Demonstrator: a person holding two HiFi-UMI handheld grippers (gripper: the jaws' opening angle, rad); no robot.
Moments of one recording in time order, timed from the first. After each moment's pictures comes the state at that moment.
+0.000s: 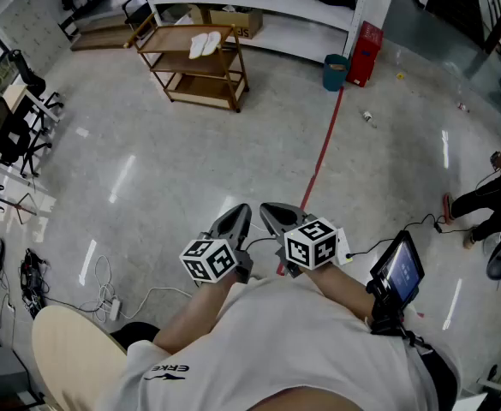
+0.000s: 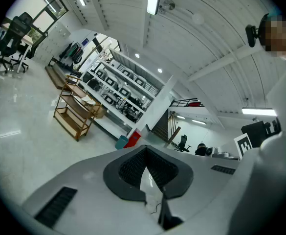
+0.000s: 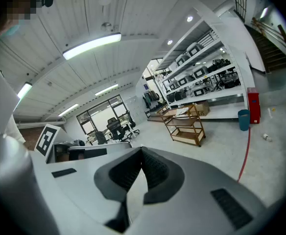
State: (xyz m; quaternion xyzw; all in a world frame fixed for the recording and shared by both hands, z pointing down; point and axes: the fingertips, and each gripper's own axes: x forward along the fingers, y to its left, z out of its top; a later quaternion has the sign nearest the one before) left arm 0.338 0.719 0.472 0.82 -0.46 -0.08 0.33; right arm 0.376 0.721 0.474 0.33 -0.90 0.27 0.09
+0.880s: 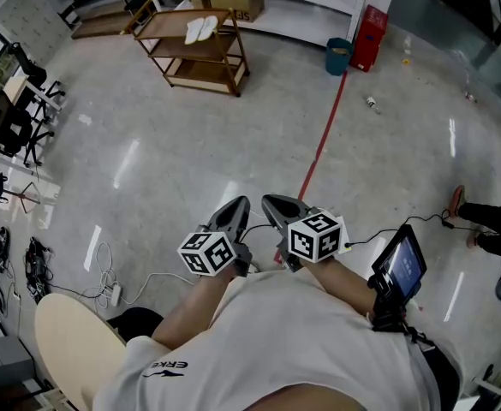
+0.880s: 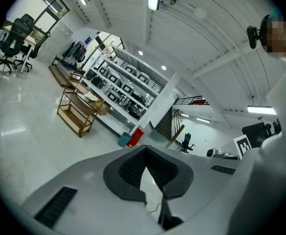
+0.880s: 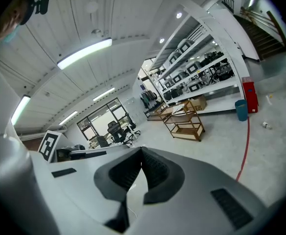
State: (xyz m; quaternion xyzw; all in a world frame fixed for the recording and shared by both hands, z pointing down) left arm 0.371 0.712 0.485 0.81 -0.47 -0.07 0.35; right arm 0.419 0.713 0.484 0.32 -0.89 0.31 0.07
